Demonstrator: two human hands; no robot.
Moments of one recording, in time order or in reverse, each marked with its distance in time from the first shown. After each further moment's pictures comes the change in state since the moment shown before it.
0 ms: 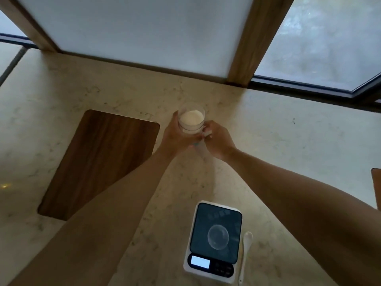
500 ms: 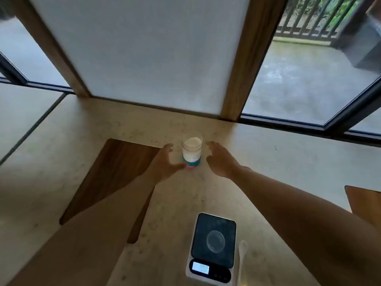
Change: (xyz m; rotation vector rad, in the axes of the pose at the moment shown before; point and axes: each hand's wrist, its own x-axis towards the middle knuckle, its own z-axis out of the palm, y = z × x) left_hand -0.053 0.018 -0.066 0.346 -0.166 -0.067; right_hand -0.050 -0.033 -0.039 -0.192 -0.069 -0.013
